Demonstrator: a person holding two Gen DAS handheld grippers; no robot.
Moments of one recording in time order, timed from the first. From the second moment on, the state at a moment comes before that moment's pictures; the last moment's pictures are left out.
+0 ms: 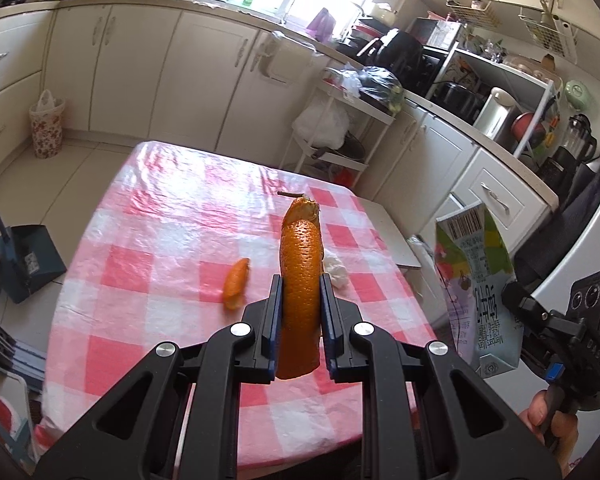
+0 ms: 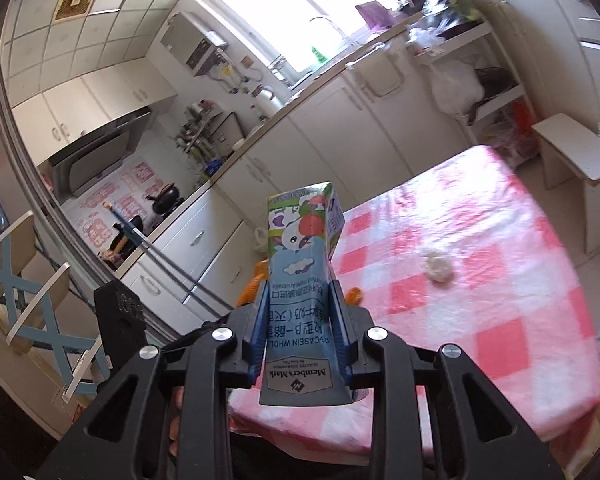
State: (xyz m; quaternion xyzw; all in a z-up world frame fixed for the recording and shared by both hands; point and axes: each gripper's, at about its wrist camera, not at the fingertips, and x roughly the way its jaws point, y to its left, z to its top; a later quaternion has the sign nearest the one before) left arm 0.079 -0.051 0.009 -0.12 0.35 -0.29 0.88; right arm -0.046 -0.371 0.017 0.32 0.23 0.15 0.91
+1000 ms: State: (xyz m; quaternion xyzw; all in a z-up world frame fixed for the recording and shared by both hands) left arm -0.054 -0.365 -0.012 0.05 0.45 -0.49 0.75; right arm -0.199 -0.558 -0.136 0.40 0.31 -0.11 0.86
